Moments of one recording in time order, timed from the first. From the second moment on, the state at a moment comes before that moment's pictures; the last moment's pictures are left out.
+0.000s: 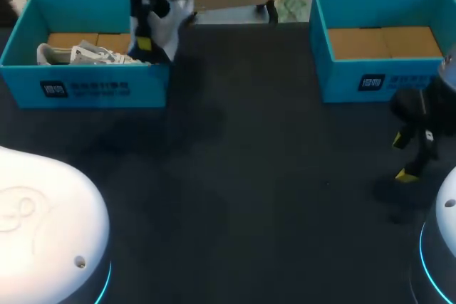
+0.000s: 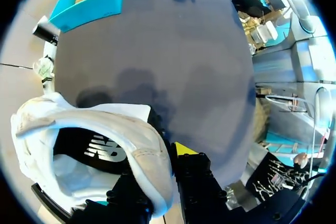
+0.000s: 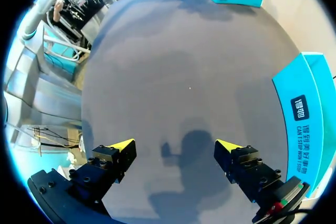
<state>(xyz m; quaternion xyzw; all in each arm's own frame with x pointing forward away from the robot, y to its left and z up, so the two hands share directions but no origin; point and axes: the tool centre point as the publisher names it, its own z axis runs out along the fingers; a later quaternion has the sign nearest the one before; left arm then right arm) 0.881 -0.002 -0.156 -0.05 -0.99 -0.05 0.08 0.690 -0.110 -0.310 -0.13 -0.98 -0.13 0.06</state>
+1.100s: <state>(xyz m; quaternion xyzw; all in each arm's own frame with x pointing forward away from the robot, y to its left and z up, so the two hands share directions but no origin) 0.929 0.062 -0.101 -0.03 -0.99 -0.09 0.09 0.690 -0.110 -0.310 -0.13 -0.98 -0.13 0.06</state>
